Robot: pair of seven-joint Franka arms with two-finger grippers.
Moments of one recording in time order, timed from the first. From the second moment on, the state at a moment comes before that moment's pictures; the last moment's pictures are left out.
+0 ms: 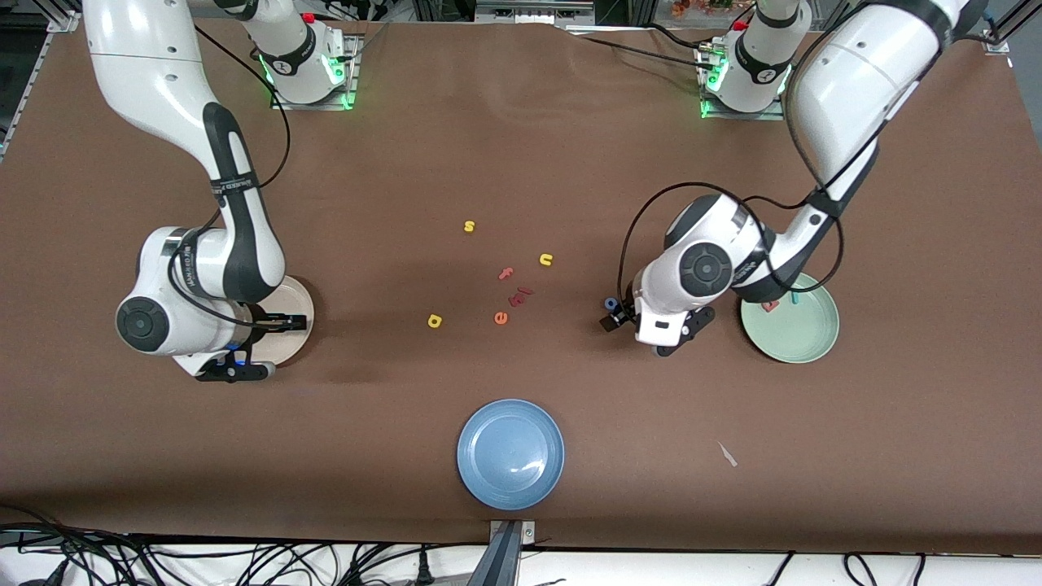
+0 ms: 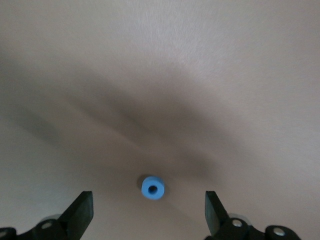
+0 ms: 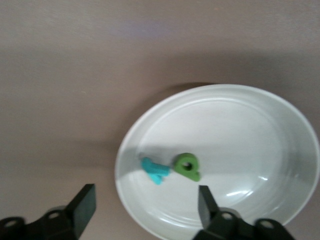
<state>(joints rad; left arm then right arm) 0.04 0.77 -0.60 -1.66 0.29 2.20 -1.31 0.37 0.68 -0.30 -1.58 0.24 1.99 -0.02</state>
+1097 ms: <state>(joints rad) -0.03 0.82 -0.55 -1.66 0.29 2.24 -1.38 0.69 0.72 -0.28 -1.58 0.31 2.24 0.42</state>
